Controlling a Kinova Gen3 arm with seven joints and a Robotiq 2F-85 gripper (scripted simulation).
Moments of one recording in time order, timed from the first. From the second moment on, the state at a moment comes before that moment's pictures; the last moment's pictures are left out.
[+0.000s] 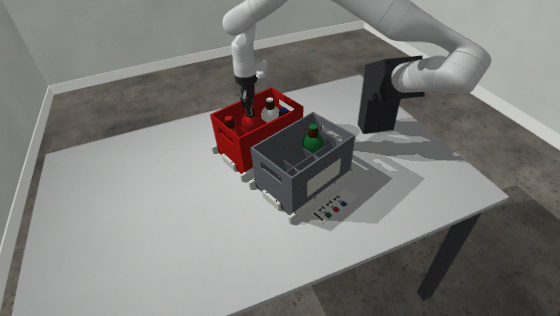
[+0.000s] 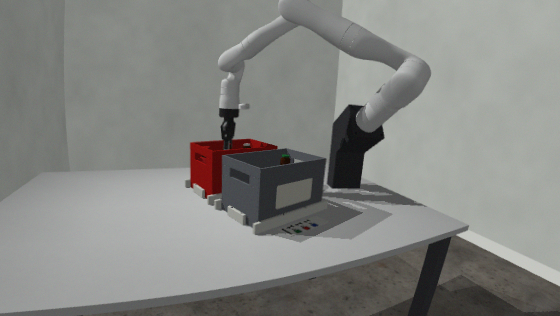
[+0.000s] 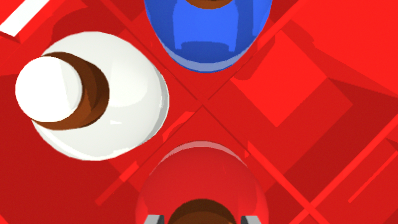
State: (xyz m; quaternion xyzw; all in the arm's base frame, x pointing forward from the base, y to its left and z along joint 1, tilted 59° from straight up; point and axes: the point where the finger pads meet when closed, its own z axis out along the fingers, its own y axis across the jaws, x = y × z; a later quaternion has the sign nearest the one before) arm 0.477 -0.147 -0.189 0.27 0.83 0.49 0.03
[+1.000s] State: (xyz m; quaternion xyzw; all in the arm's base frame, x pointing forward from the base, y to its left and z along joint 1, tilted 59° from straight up) arm 0.462 -0.183 -0.165 0.27 0.83 0.49 0.03
